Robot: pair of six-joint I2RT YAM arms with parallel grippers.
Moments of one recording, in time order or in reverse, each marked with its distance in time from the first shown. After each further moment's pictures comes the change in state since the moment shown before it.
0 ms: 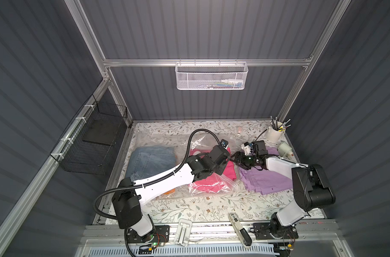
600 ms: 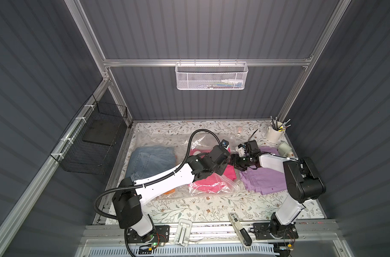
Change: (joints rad) left arm 0.000 0.004 0.000 0.008 0.021 0.005; right arm 0.066 0.116 0.064 -0.050 0.031 -0.036
